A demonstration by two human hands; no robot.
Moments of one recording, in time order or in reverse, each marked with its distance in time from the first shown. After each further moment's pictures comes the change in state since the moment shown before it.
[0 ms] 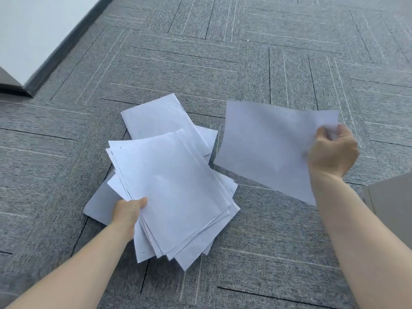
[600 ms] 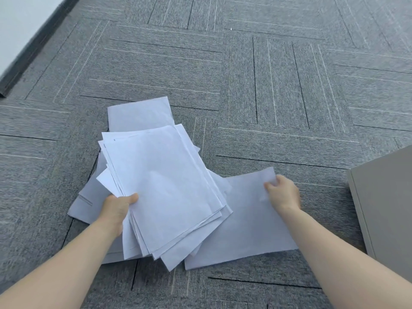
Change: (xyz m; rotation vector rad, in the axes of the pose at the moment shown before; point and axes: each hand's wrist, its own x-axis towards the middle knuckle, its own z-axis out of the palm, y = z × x) left_hand -0.004 0.003 0.008 0.018 -0.084 0.066; right_hand -0.080 0.108 0.010 -0.339 -0.685 0.264
